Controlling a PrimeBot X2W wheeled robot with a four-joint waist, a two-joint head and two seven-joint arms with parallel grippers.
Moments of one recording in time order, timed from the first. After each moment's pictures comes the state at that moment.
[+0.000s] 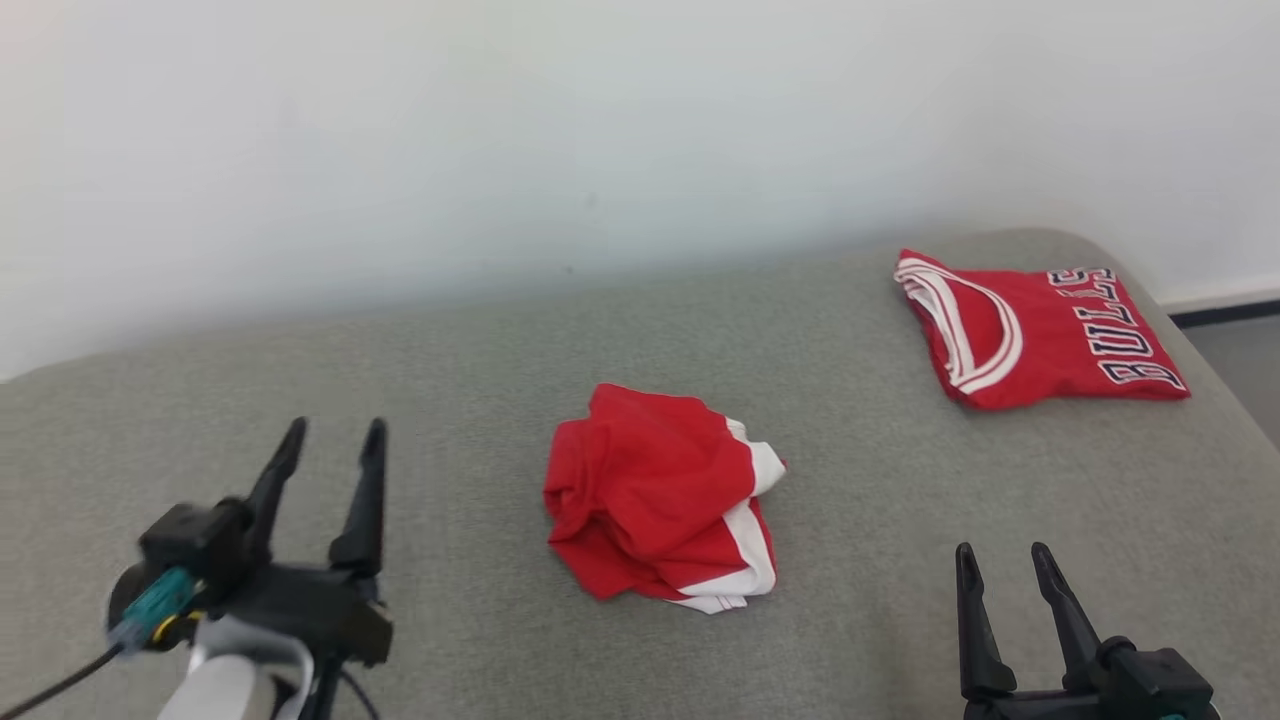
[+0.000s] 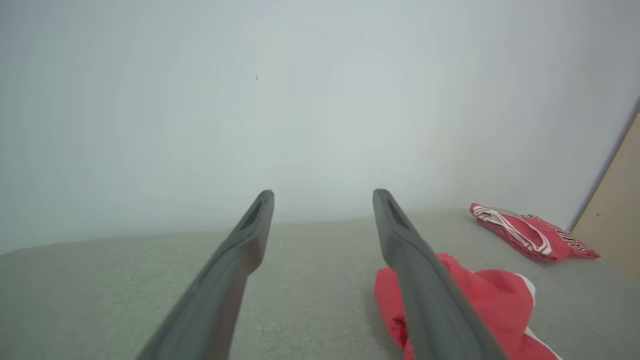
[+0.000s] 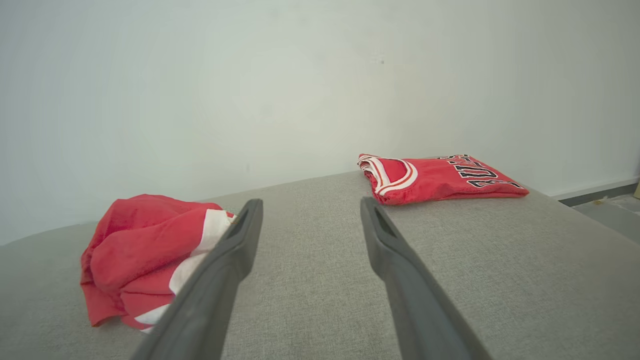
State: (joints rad) left arm -0.38 0.34 -0.39 0.36 -0.64 -0.01 -0.26; right arm 0.07 -0.05 -0.09 0.13 0.14 0.13 -0.26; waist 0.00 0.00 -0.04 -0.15
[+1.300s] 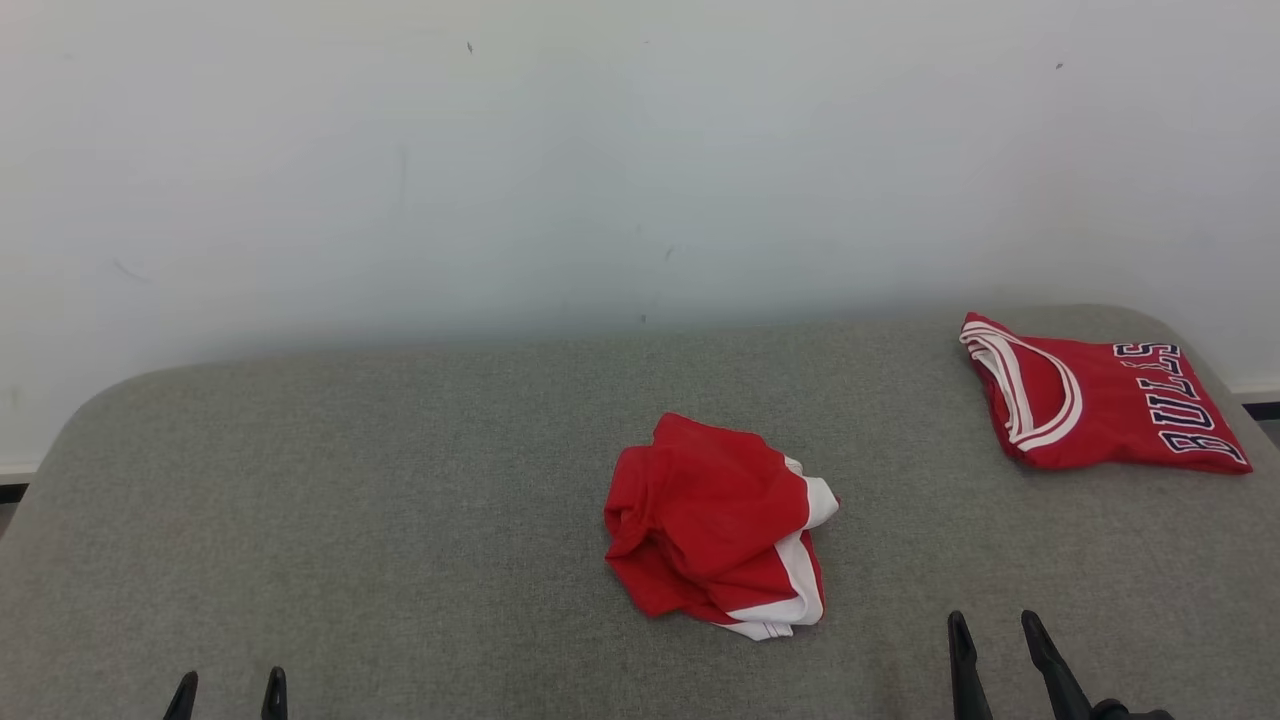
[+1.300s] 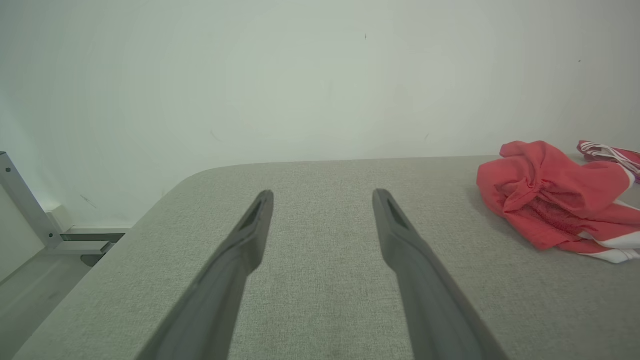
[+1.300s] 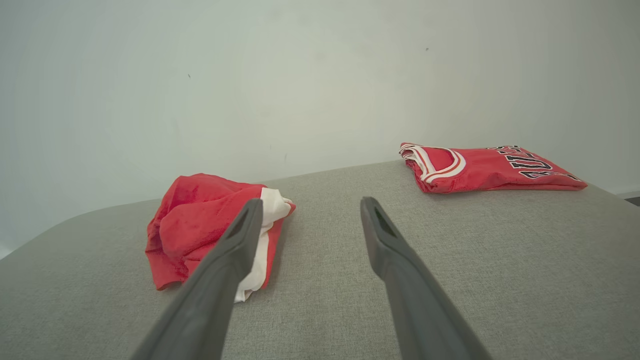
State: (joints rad) left arm 0.18 0.24 0.03 0.11 -0.24 -0.09 -0.26; right arm 0.17 -0.05 -0.06 0.13 0.17 0.13 -0.26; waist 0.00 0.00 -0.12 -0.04
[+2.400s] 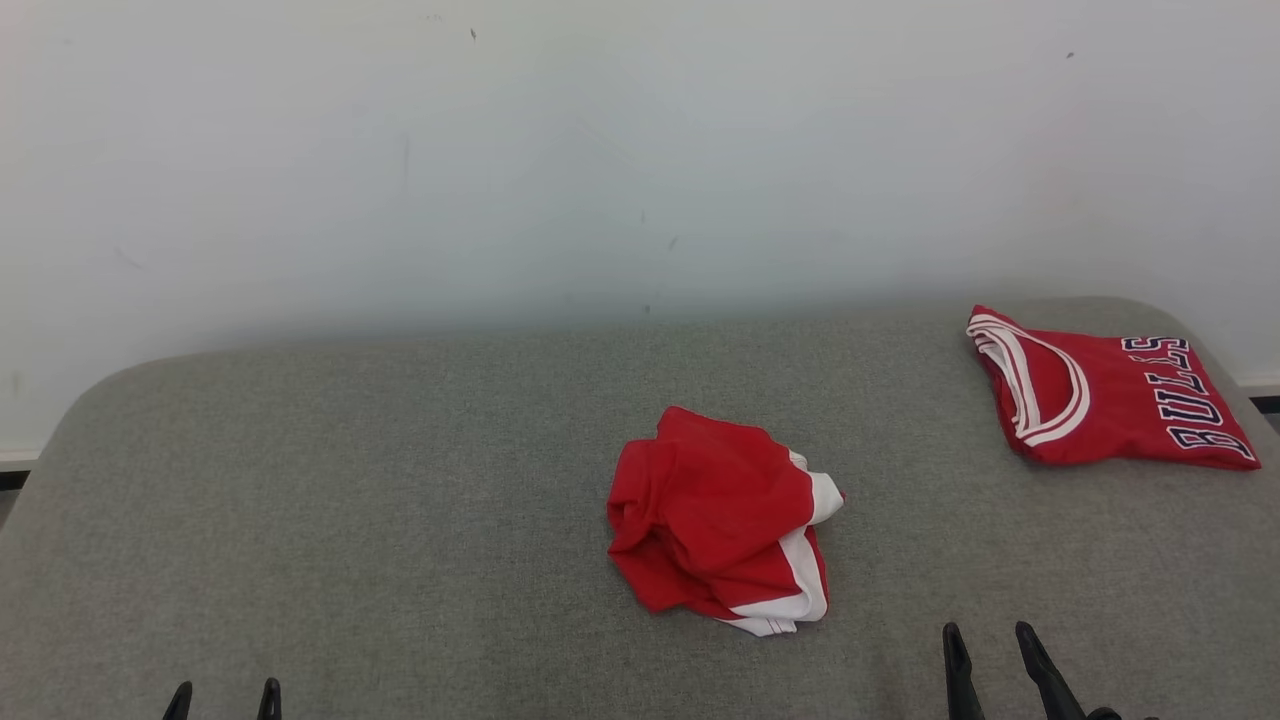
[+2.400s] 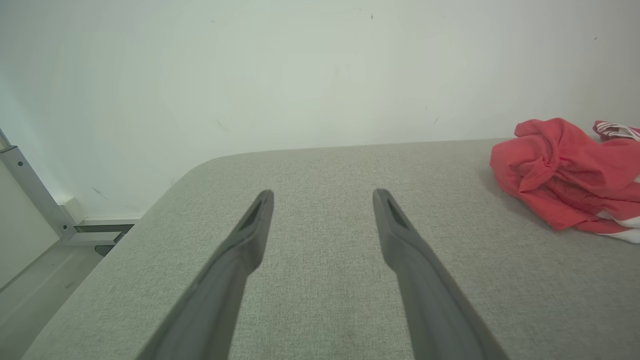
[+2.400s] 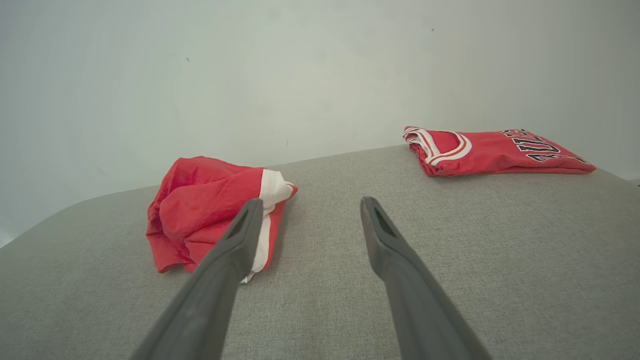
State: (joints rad) left arm 0.18 0.21 0.07 0.14 -0.19 -0.13 -0.26; right arm 0.18 -0.05 -0.05 0.14 0.17 0.13 -0.26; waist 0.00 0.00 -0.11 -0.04
